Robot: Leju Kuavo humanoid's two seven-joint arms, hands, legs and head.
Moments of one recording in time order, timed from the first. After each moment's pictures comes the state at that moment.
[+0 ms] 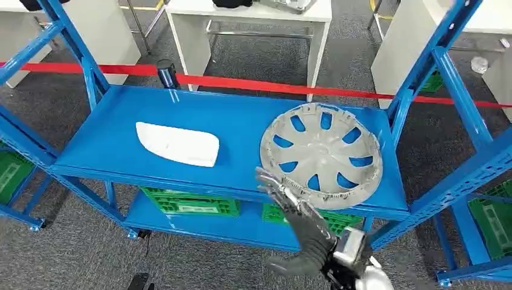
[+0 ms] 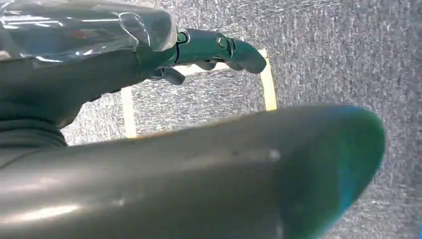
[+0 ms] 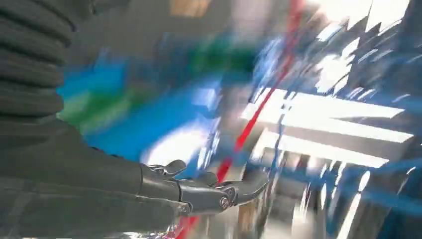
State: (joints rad) left arm -0.06 0.08 -0.45 -0.26 0.39 0.04 -0.16; right arm 0.00 -0.11 0.48 -1.87 0.04 0.28 -0.25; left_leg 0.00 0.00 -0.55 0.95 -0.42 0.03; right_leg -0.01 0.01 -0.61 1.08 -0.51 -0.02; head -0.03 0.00
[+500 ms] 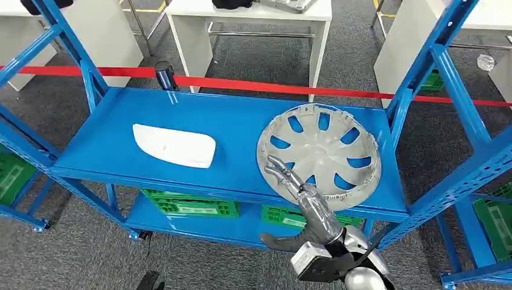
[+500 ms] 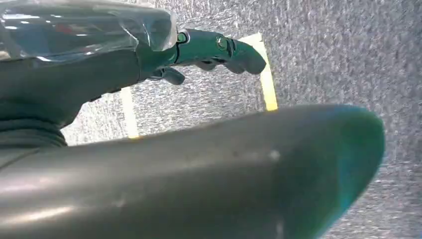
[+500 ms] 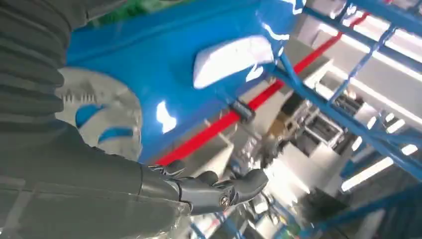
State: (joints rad) left arm -0.07 0.06 -0.45 -0.26 0.35 0.04 -0.13; right arm -0.07 -0.20 0.58 -1.84 0.45 -0.04 -0.27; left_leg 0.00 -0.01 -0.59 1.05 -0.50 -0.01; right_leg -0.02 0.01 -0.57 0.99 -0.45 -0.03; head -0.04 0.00
